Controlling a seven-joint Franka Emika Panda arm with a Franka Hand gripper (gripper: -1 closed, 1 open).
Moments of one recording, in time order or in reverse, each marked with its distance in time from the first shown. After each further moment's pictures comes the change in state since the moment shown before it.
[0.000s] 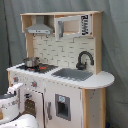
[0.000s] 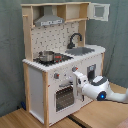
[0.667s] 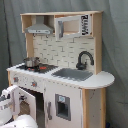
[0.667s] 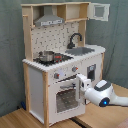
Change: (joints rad) arm 0.107 0.003 0.023 0.001 0.000 -0.173 0.063
